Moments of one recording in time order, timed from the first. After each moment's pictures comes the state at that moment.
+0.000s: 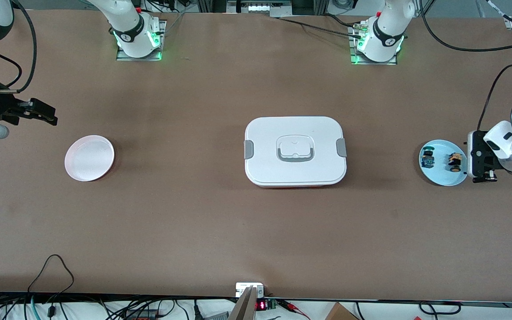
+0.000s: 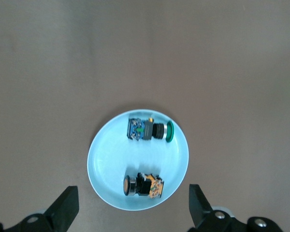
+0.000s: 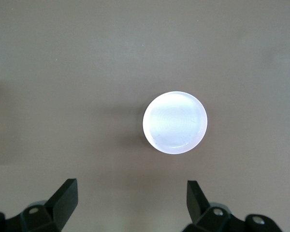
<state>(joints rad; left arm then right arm) 0.25 0.40 -0.01 -1.70 0.08 1.85 1.85 0.13 0.08 -0.13 -1.58 -0.02 1.61 -0.01</state>
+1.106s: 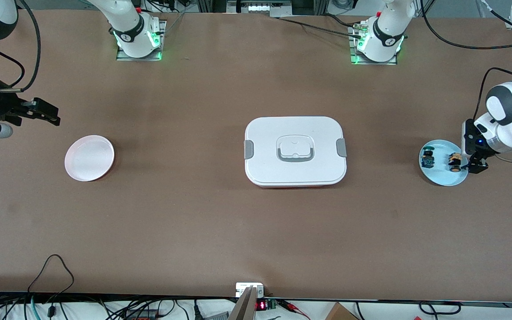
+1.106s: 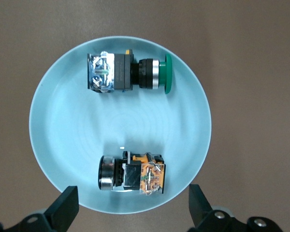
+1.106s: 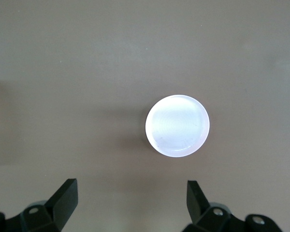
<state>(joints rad) 0.42 0.38 -0.01 -2.13 0.08 2.50 2.07 0.13 0.08 -0.12 -1.58 -0.02 1.62 -0.01</state>
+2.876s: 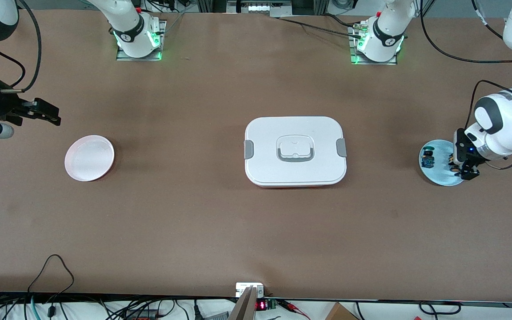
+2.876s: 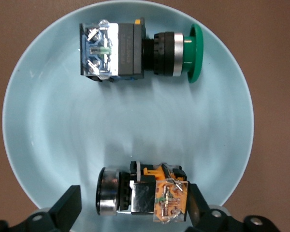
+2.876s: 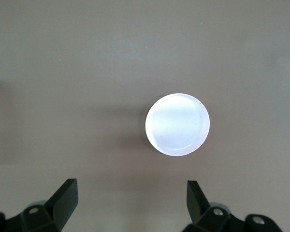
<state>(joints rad) 0.43 0.50 -0.02 -2.10 0.08 2.62 2.08 0.13 0.08 -0.12 -1.59 -0.02 1.62 -0.01</state>
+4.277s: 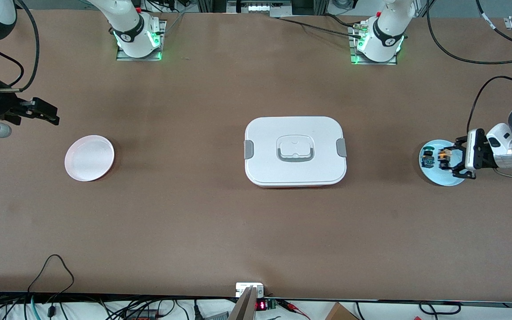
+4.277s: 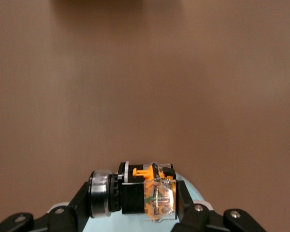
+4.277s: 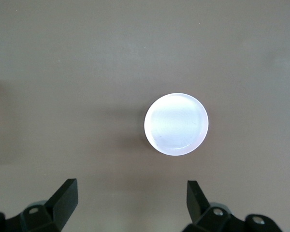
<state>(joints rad) 0.44 0.49 -0.12 -1.75 -0.30 1.82 2.15 0.13 0.07 -0.12 -1.59 -0.02 1.62 -0.01</state>
